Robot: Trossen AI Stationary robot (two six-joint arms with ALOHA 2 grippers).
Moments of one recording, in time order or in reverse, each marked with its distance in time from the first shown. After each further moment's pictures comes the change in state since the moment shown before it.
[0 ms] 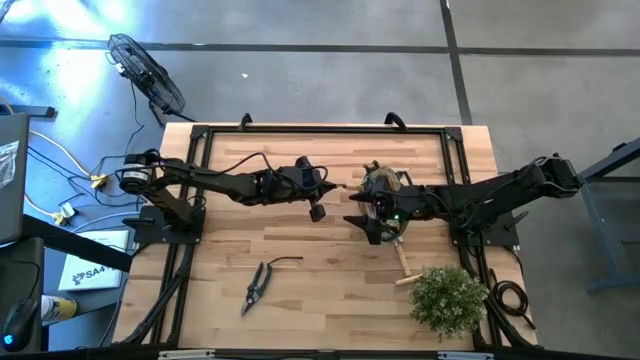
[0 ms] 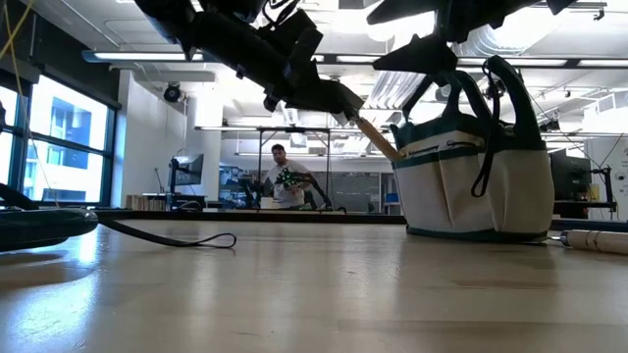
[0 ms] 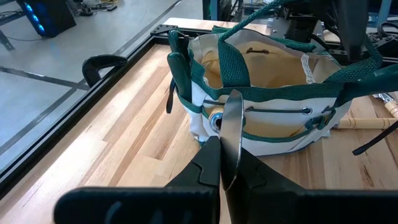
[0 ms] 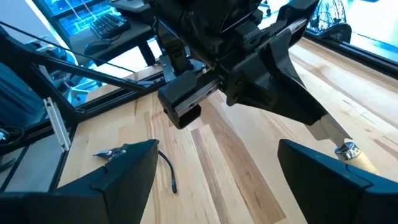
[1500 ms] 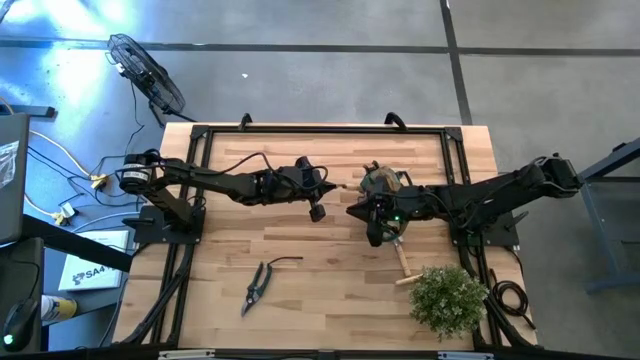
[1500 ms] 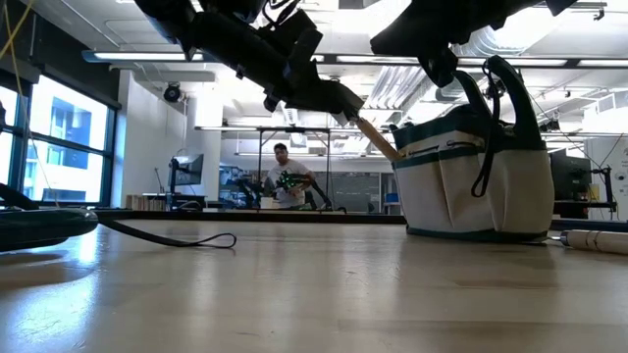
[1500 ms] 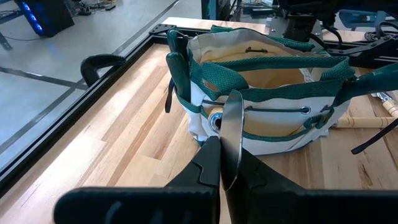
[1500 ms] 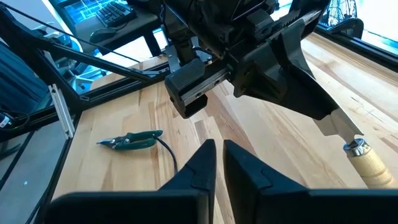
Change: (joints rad) left arm 0.000 0.000 0.000 -0.001 0.008 0.000; right arm 0.000 0.000 0.000 -0.018 -0.038 -0.024
